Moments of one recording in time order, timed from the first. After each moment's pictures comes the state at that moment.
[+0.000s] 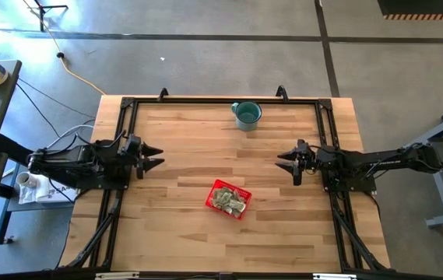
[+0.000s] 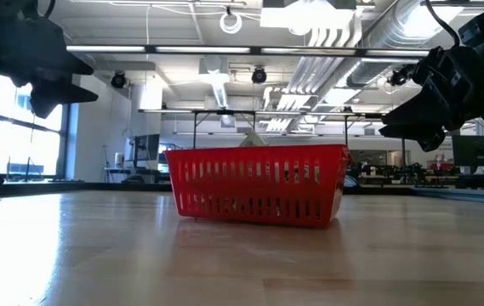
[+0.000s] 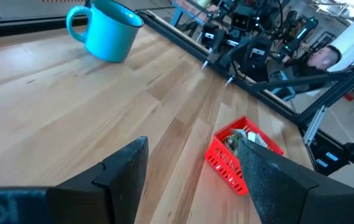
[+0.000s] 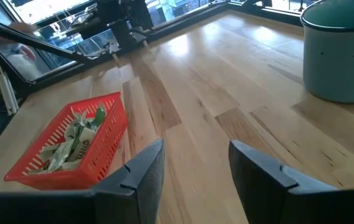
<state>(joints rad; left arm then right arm) -0.03 0.02 0.21 -0.43 -0.22 -0.55 -0.04 0.48 0.01 0.20 0.13 0.38</state>
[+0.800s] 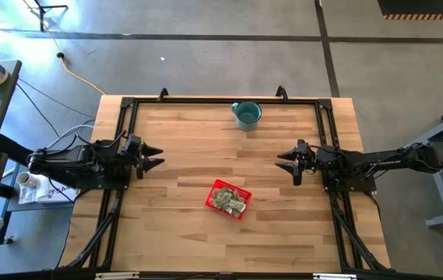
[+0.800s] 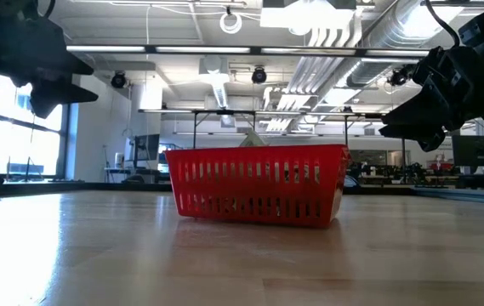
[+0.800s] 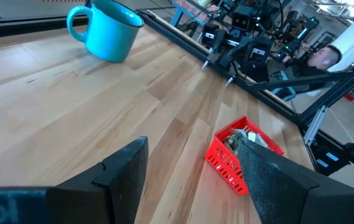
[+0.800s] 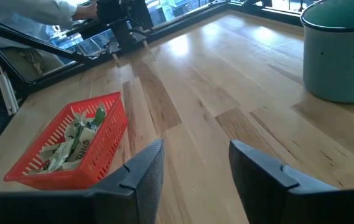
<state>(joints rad) -0.03 0.02 0.21 -0.43 -0.23 -0.55 -0.04 0.48 0.01 0.20 0.13 0.38</state>
